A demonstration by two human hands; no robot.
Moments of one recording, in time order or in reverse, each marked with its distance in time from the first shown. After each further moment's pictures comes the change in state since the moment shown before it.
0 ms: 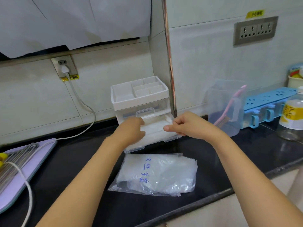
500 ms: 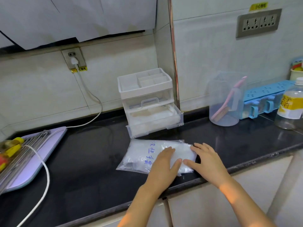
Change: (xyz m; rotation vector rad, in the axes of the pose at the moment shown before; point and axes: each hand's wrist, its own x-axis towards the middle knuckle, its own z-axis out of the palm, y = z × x) left_hand -0.111 0.064 0.129 -0.539 0.015 0.044; right_hand -0.092 0.092 0.095 -0.346 0.184 0.258
